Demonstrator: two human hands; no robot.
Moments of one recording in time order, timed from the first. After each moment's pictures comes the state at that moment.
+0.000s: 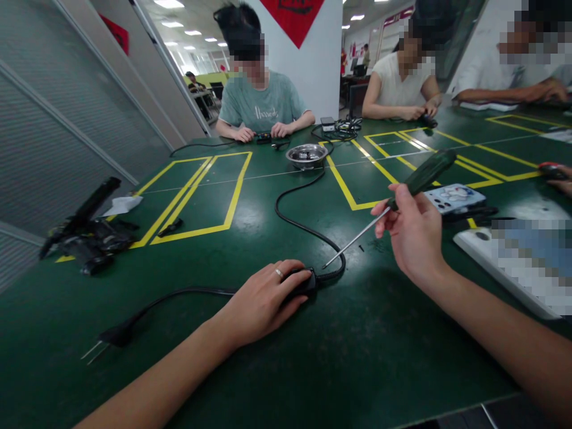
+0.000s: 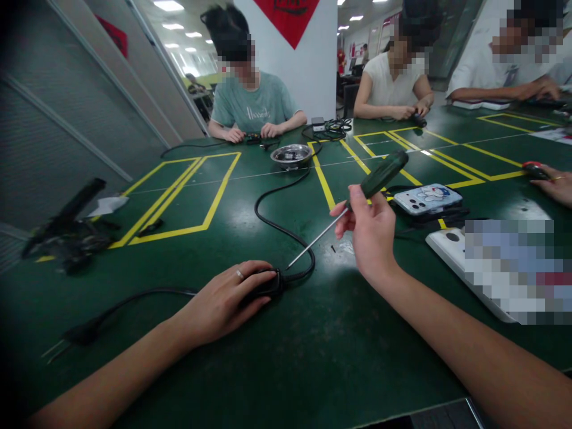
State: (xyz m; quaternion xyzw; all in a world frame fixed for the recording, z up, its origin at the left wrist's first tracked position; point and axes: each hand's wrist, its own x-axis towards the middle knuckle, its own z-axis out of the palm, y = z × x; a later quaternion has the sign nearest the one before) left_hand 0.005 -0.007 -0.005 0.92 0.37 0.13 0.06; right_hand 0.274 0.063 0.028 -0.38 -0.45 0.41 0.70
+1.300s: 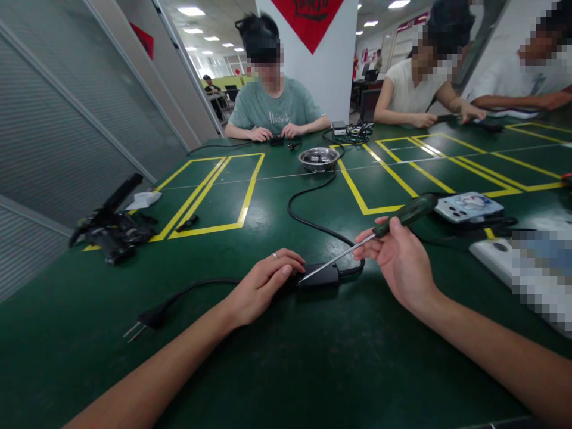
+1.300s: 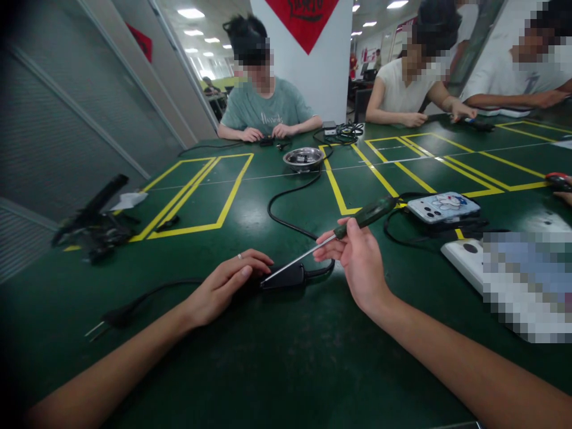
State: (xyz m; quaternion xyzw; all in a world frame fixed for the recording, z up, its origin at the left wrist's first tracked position) left_hand -0.018 0.007 0.000 0.78 0.42 0.28 0.37; right_hand 0.244 0.033 0.013 -0.33 -0.38 0.59 0.63
